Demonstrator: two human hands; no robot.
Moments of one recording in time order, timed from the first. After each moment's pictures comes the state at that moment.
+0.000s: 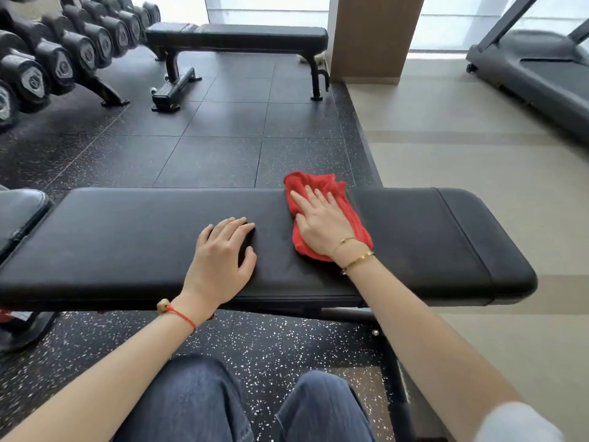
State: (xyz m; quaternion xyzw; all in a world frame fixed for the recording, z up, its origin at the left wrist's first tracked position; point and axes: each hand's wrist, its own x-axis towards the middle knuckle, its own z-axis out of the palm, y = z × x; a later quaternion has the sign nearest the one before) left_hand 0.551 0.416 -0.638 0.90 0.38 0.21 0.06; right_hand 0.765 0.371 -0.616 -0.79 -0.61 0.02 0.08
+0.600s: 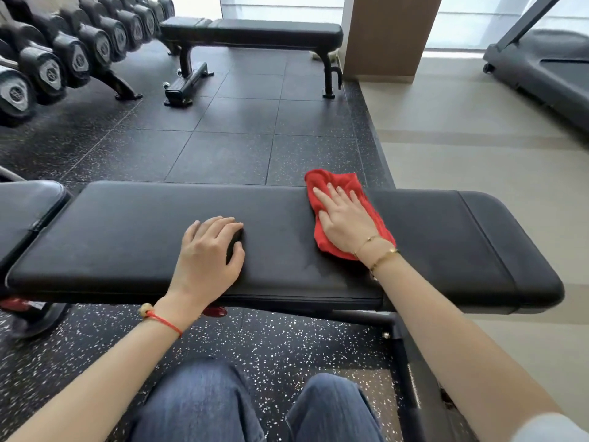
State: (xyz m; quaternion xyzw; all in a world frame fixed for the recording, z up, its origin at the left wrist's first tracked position) left_hand 0.515 0.435 -0.638 0.88 0.41 0.23 0.03; right_hand 0.776 0.374 -0.616 -0.80 -0.60 0.03 0.08
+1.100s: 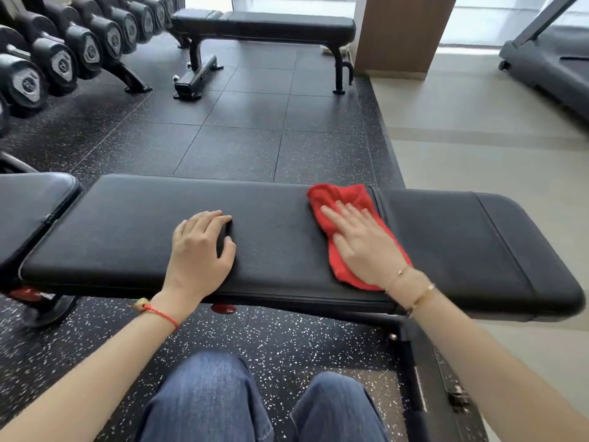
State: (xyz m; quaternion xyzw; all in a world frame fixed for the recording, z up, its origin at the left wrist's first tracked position) left_hand 0.496 0.450 -0.642 0.85 0.45 0.26 0.05; right_hand 0.762 0.331 -0.619 -0.76 -0.65 0.01 0.10
